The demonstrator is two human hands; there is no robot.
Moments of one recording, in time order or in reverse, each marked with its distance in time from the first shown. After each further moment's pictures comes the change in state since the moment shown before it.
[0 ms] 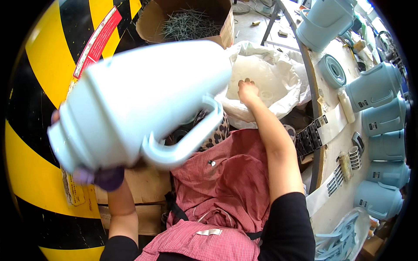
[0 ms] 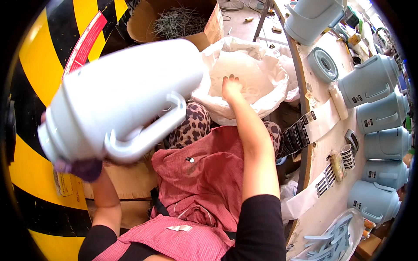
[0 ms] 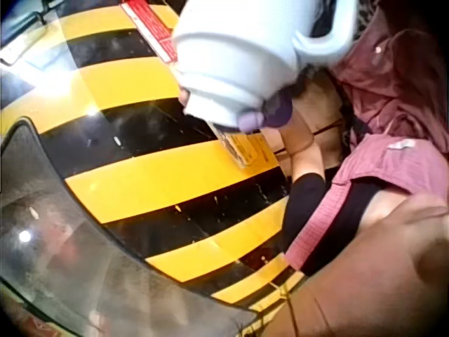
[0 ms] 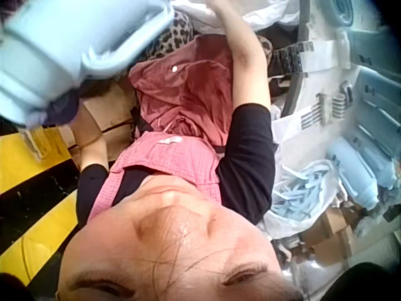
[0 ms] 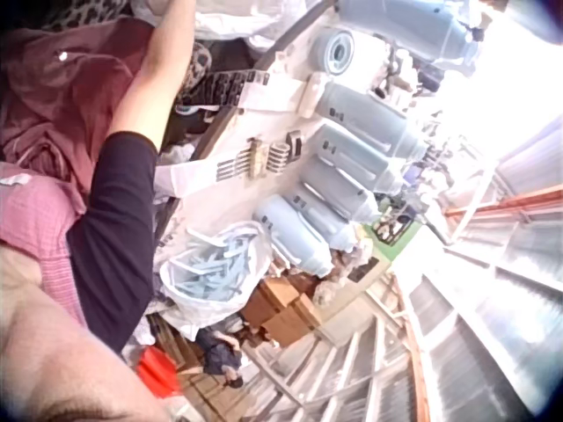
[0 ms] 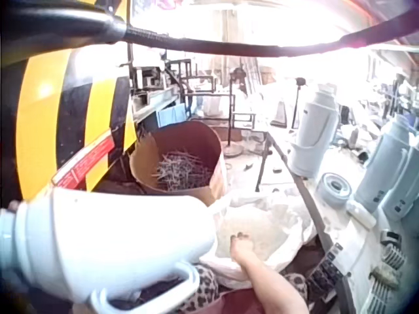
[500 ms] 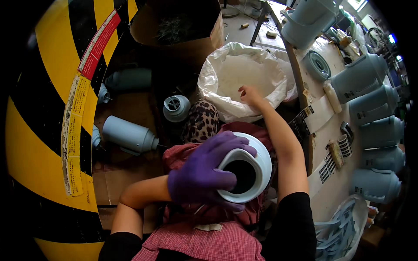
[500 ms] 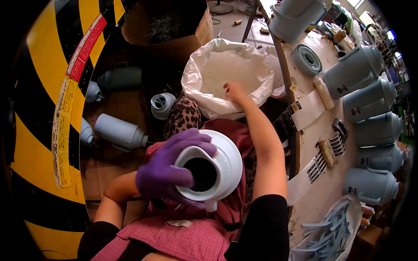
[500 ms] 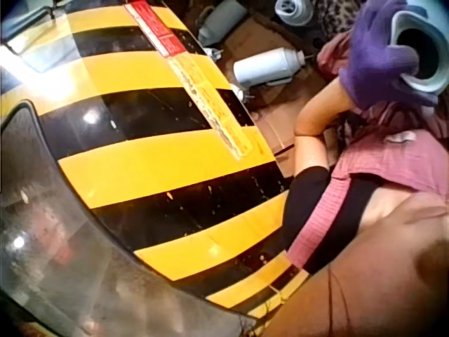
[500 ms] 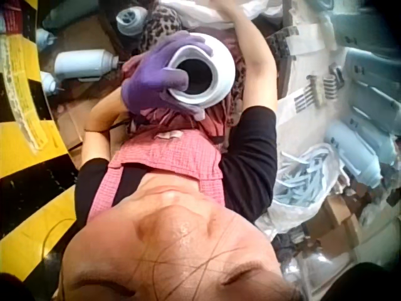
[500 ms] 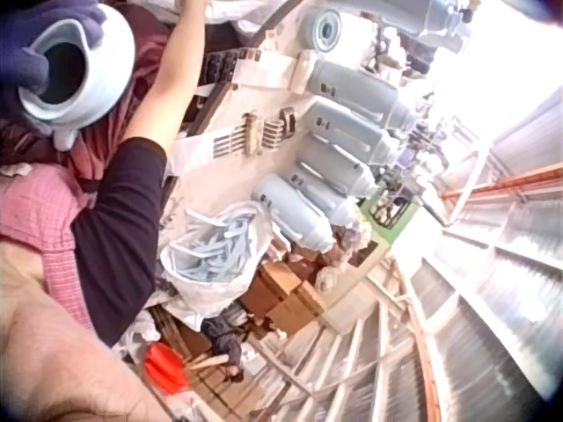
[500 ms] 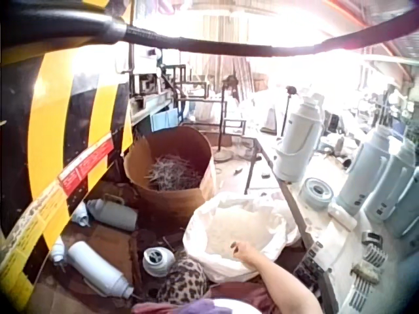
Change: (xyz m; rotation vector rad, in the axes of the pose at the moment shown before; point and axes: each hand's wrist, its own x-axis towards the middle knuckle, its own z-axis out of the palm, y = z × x) left_hand -0.067 -0.006 0.109 0.170 -0.910 -0.080; right_hand -0.029 0.075 -0.019 0.302 -0.106 -0.135
